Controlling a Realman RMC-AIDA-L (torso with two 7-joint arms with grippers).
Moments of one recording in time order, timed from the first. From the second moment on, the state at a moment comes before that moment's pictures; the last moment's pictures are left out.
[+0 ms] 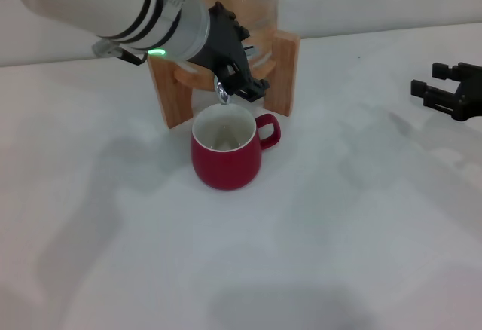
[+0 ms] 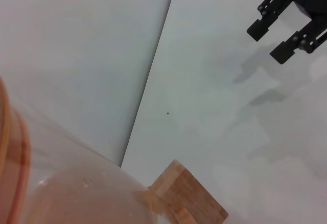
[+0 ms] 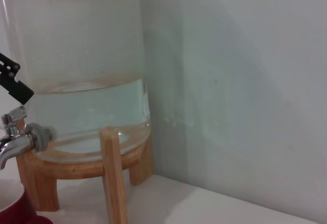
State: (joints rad) left arm -0.95 -2.09 1.67 1.29 -0.59 -1.16 0.79; right arm 0.43 2.01 -0.40 -0.67 1.23 1.32 -1.92
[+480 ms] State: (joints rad) left arm -0.95 -2.09 1.68 1.25 -0.63 -1.14 0.80; right arm 0.43 2.01 -0.40 -0.67 1.23 1.32 -1.91
